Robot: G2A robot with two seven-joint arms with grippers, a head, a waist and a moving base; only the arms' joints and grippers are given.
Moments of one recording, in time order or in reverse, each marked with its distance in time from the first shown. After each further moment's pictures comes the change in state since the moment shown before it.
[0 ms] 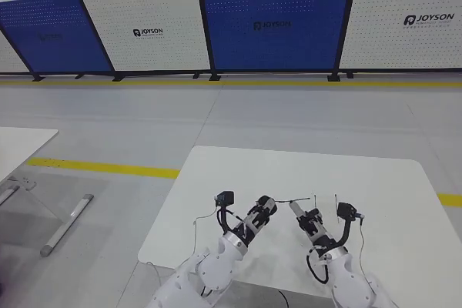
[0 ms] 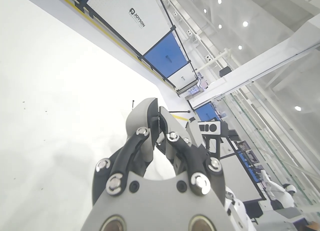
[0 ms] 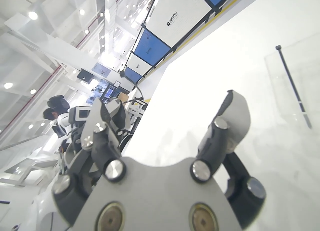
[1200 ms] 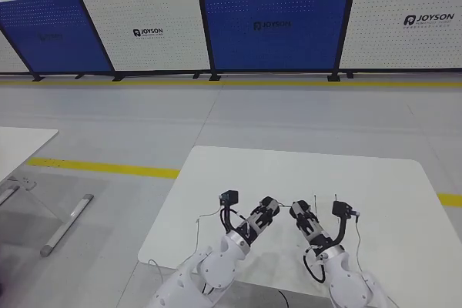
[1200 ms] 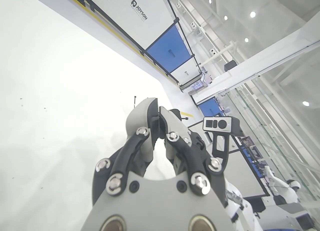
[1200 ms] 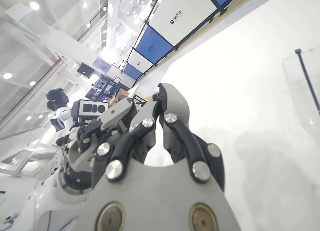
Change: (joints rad) left arm -0.026 -0.006 0.016 0.018 0.016 0.031 -0.027; right arm 0.015 -0.002 -0.020 0.004 -0.040 -0.022 0.000
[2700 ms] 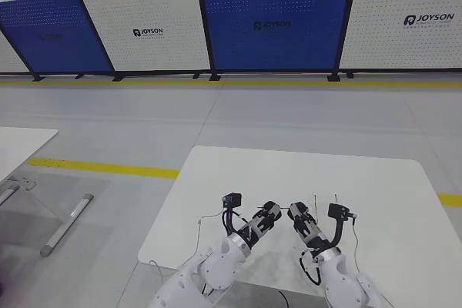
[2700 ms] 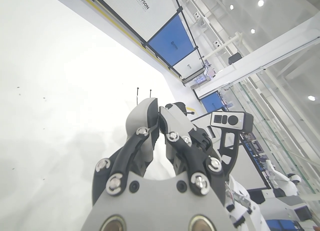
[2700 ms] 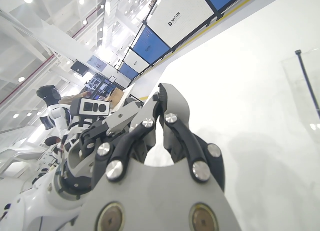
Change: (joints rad) left arm 0.005 -0.001 0.000 0.010 0.010 -0.003 -0.043; right arm -0.009 -0.004 -0.023 -0.002 -0.058 0.013 -0.034
